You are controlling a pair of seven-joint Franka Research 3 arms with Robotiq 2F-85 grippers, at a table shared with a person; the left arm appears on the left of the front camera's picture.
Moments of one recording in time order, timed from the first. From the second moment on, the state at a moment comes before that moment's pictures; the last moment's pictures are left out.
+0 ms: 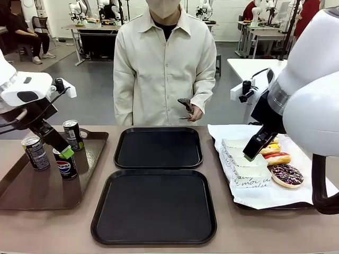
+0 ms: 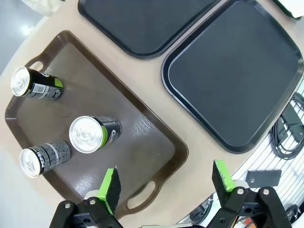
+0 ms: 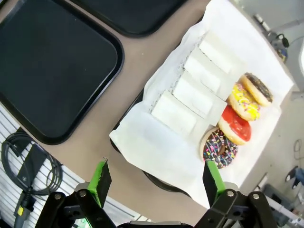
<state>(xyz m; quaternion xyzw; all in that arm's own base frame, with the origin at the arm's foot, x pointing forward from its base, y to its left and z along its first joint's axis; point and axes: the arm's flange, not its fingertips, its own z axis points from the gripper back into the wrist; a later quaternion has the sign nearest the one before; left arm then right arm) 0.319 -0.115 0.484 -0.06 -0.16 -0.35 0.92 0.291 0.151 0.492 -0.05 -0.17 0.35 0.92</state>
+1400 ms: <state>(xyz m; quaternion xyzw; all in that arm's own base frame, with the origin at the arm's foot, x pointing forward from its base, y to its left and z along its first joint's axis) 0.301 0.164 0.422 -0.55 -0.16 0.04 0.82 0.275 -0.202 0.431 0.45 -0.15 -0.09 0.88</state>
